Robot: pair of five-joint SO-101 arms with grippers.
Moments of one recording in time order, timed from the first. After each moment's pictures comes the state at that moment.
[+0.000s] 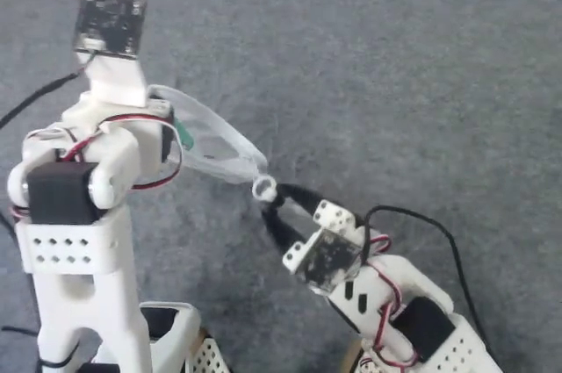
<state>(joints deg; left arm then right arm) -3.4 -34.8 5.5 89.5 -2.5 -48.9 -95.6 76.5 43.7 24.3</state>
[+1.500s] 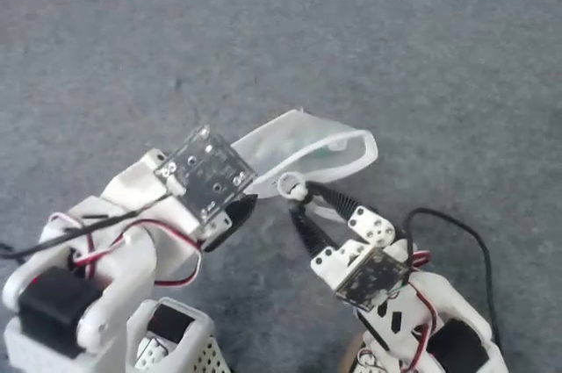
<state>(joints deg) 17.0 -57.5 13.4 98.6 -21.4 -40.8 -103.1 67.3 54.3 22.8</state>
